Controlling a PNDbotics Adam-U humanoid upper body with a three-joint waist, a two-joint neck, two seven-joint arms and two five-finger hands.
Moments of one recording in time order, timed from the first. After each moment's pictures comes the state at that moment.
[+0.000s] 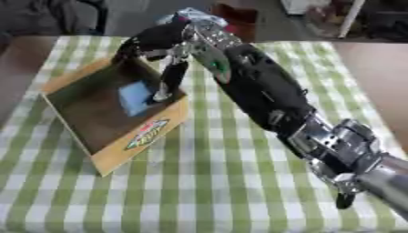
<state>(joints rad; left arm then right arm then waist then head) -0.27 0.14 -0.03 -1.98 -0.01 -0.09 0.22 -1.06 -0.22 0.30 -0.95 1.06 -0.67 0.47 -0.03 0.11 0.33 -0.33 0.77</state>
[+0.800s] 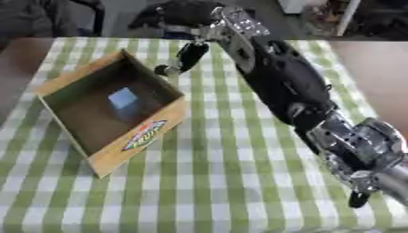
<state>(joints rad) -0.26 0.14 -0.02 -1.98 -0.02 -0.09 0.23 -1.03 -0.34 0.19 -1.01 0.88 -0.61 0.27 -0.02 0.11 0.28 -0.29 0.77</state>
